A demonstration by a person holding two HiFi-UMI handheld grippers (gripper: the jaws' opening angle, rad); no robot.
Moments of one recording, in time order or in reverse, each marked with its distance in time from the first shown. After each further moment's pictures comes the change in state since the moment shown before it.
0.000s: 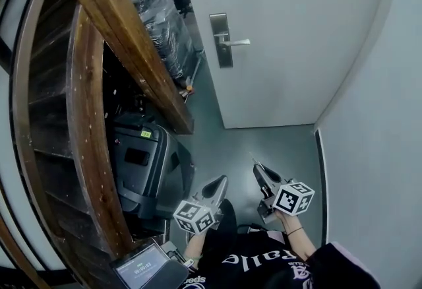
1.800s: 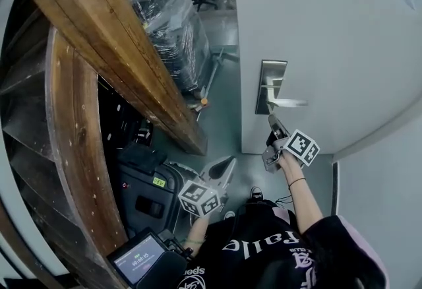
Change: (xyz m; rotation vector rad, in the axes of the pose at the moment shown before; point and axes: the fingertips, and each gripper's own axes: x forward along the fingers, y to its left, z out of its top) left arm 0.209 0.275 0.181 0.036 -0.035 -0.028; right arm 0.415 -0.159 0.238 0.305 -0.182 -0.072
